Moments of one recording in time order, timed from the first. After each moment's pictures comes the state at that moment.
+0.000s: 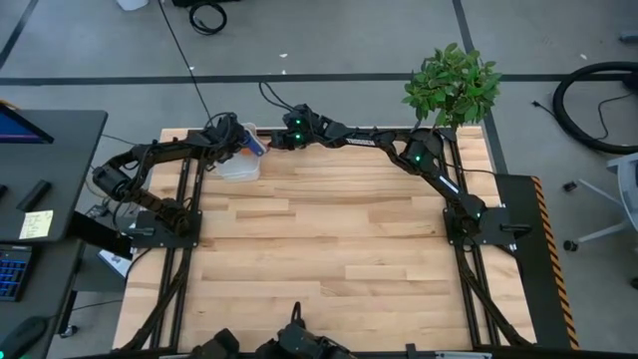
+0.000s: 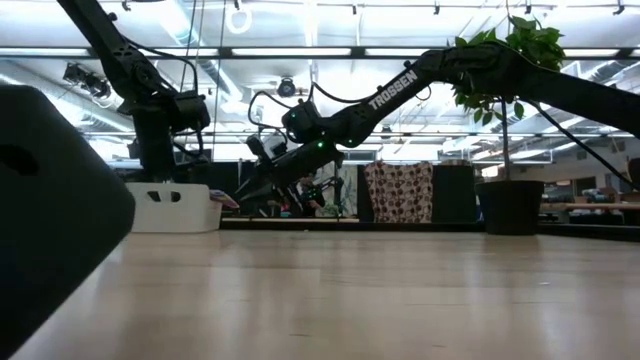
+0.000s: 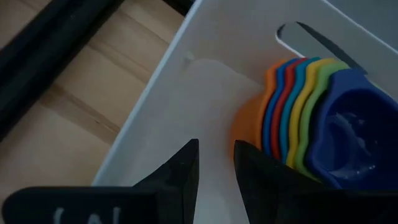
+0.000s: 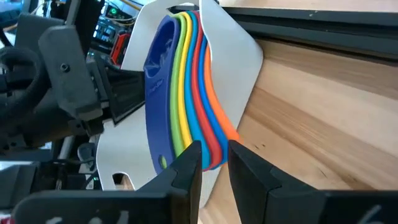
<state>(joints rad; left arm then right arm) 0.93 1.47 0.68 -0.29 -0.36 -1.19 -0.50 2.55 2.08 0.00 -0.39 0.90</state>
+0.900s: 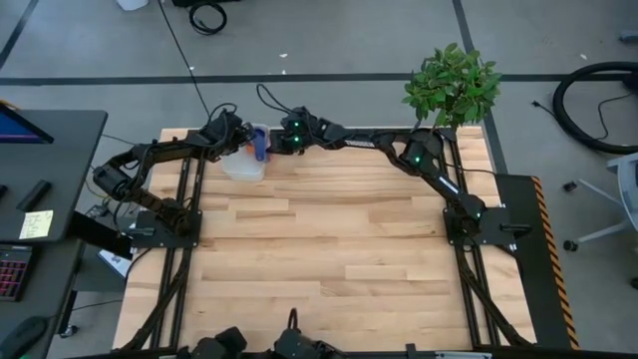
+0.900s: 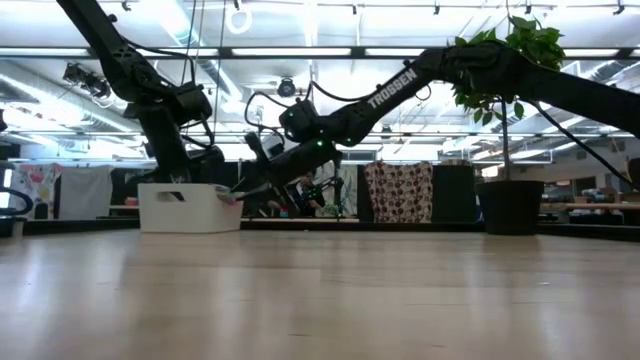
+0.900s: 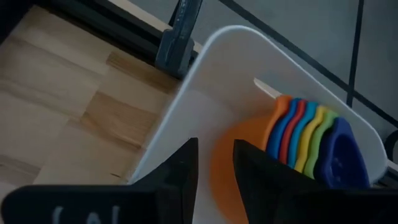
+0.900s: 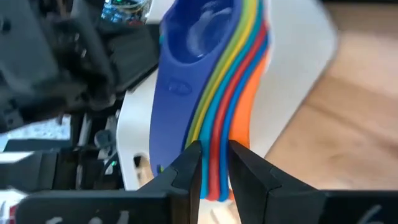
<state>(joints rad) 0.94 1.47 0.68 -0.09 -0.27 -1.02 -0.49 2.55 2.08 -0.02 -0.46 0.97</state>
